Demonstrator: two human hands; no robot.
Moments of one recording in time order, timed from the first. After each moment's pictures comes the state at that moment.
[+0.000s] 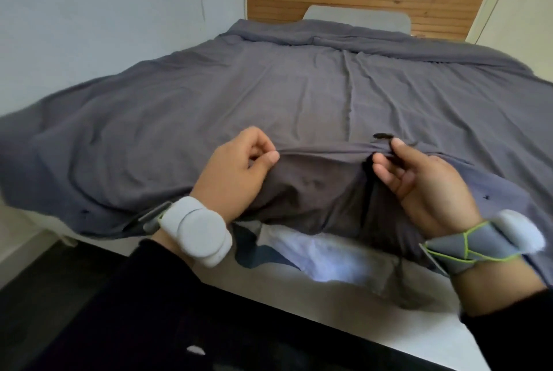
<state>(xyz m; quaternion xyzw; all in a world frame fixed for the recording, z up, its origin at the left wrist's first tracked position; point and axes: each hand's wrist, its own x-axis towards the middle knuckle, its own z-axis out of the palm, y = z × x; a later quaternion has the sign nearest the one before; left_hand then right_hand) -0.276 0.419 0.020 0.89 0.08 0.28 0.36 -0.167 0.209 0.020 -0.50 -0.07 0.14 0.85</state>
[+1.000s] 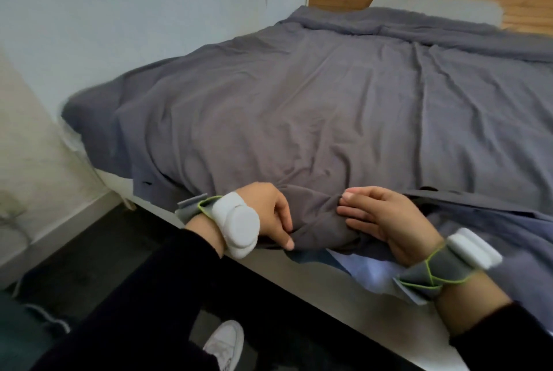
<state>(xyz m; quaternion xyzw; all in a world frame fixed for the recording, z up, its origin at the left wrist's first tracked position) -0.298 0.482 -0.033 0.95 0.14 -0.12 0.27 -0.195 0.302 -0.045 -0.66 -0.10 0.33 0.66</state>
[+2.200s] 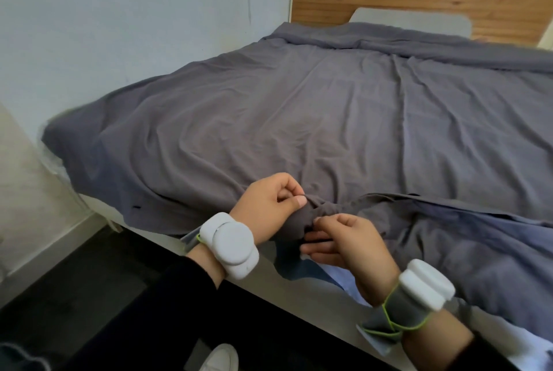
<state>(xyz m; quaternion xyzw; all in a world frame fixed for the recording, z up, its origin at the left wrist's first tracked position) -0.279 0.460 -0.028 0.88 0.13 0.16 0.43 -0.228 0.316 -0.043 -0.67 -0.06 0.36 0.65</state>
